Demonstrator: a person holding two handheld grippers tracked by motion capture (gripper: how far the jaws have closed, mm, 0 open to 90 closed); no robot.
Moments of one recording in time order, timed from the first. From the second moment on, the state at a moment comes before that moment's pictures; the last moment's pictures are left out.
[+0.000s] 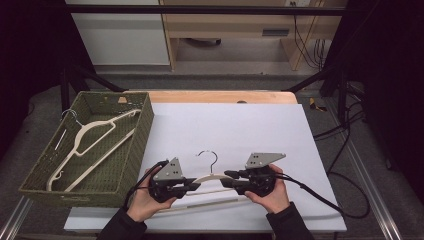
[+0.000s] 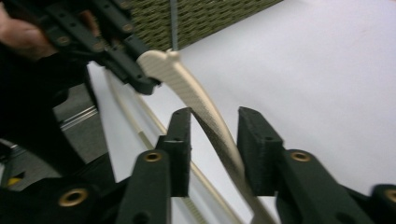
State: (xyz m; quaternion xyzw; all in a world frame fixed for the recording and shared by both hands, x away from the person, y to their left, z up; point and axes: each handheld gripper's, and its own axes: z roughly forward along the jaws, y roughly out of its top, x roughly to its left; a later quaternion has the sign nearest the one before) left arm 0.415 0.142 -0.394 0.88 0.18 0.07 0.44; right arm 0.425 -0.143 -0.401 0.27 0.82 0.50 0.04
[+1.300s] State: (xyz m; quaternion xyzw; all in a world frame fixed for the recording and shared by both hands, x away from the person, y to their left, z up) left arm 0.399 0.199 -0.319 0.80 0.25 0.14 0.53; right arm 0.418 -0.228 -0.387 0.40 0.74 0.51 0.18
